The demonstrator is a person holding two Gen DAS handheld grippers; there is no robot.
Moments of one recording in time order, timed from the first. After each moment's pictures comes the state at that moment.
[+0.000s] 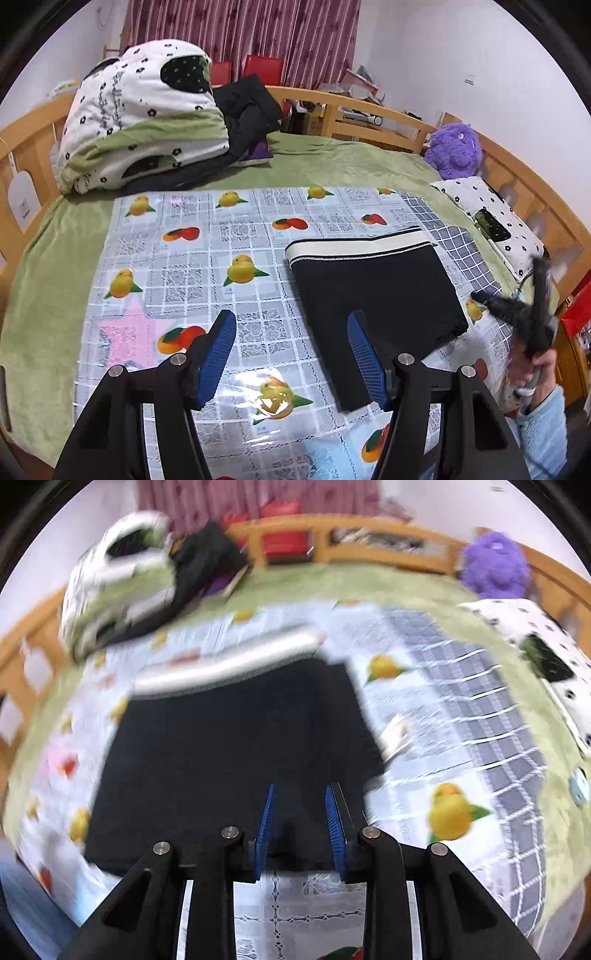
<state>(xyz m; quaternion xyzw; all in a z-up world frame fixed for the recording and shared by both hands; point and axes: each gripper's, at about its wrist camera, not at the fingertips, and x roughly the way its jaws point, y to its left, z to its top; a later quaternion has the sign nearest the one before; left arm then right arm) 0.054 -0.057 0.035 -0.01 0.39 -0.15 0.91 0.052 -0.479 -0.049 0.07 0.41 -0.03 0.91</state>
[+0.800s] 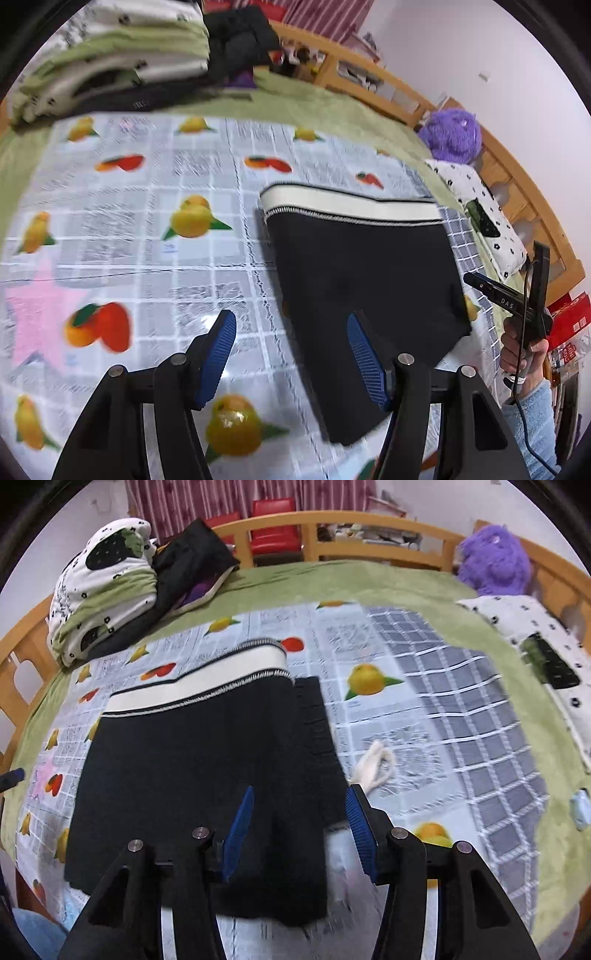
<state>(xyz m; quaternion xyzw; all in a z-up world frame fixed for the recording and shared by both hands) 0.152 -0.086 -0.085 -0.09 0.48 -0.22 0.84 0.121 -0.508 -0.095 0.06 0.46 -0.01 0.88</state>
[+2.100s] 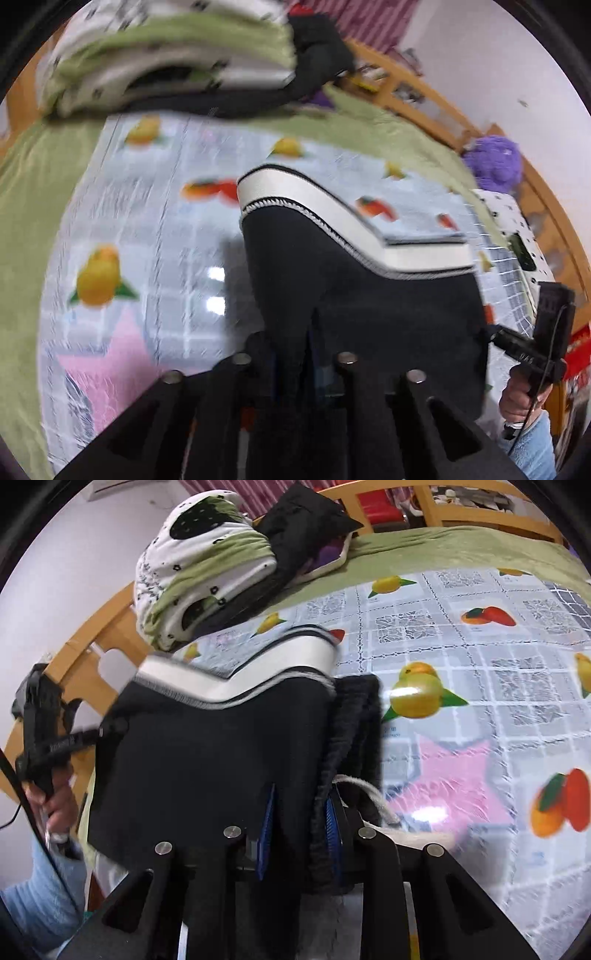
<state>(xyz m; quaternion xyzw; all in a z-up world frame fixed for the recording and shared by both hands) 0.233 0.043 -0.109 -0.11 0.49 -0.15 0.85 0.196 -0.336 -0.140 0.14 0.47 0.17 0.85</state>
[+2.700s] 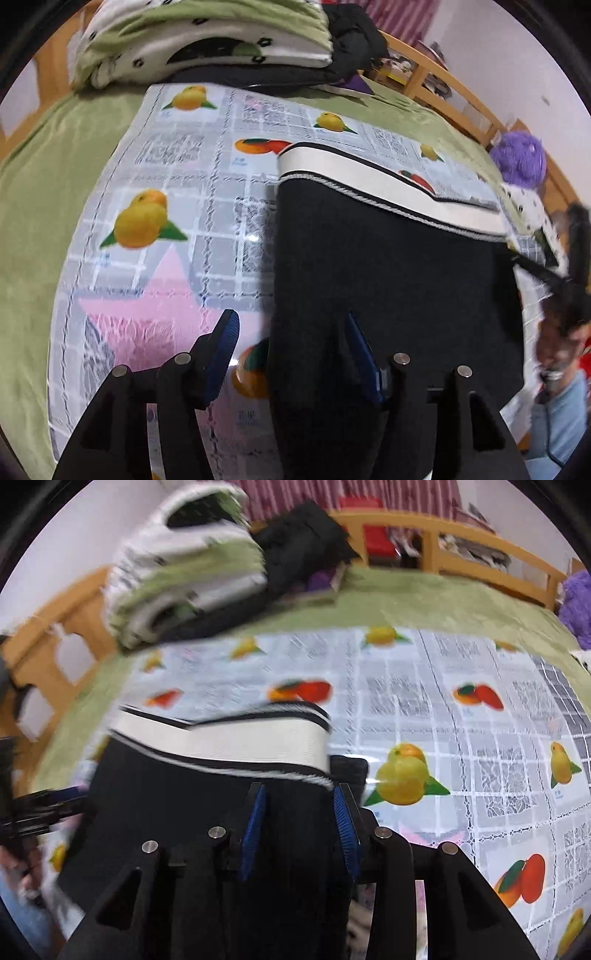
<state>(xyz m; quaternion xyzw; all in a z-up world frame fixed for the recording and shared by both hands) 0.203 0.070 -0.132 -0.10 0.50 -0.10 0.86 0.259 -0.296 -0.120 0.04 0.47 0.09 0.88</state>
